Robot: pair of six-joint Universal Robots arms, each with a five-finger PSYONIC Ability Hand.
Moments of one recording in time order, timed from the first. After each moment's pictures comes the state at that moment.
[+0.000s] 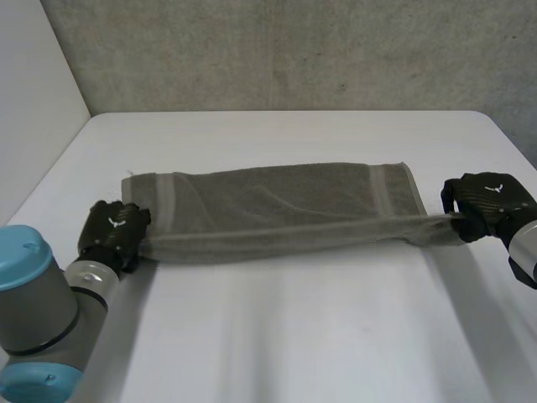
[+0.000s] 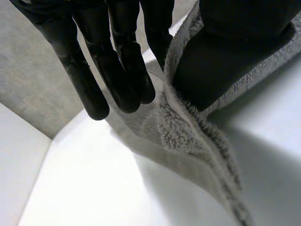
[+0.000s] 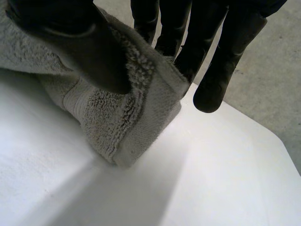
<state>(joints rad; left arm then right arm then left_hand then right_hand) 4.43 -1.88 -1.98 3.66 -1.60 3.60 1.56 -1.35 1.81 -0.15 1.20 2.78 1.16 1.19 1.19 1.19 0.99 1.33 1.33 1.34 1.34 1.17</state>
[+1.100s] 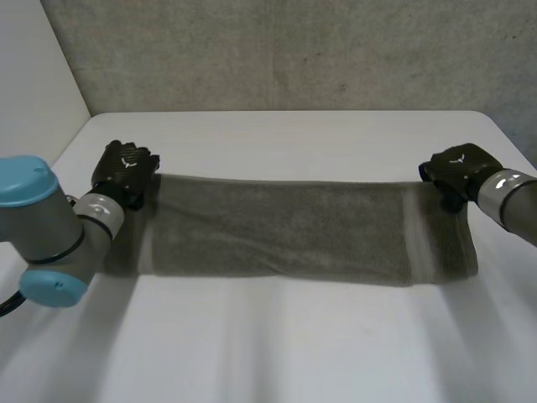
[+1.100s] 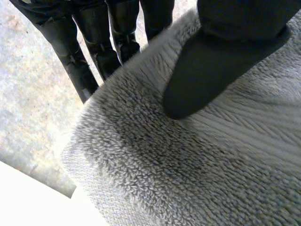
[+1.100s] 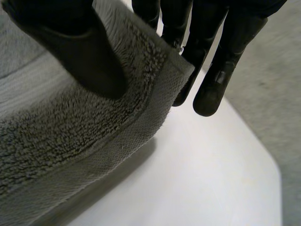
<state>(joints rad) 4.49 -2.13 -1.54 3.59 -1.41 3.73 1.68 -1.04 1.26 0.18 1.30 2.45 1.13 1.12 1.12 1.12 0.95 1.12 1.11 1.15 1.14 0.96</state>
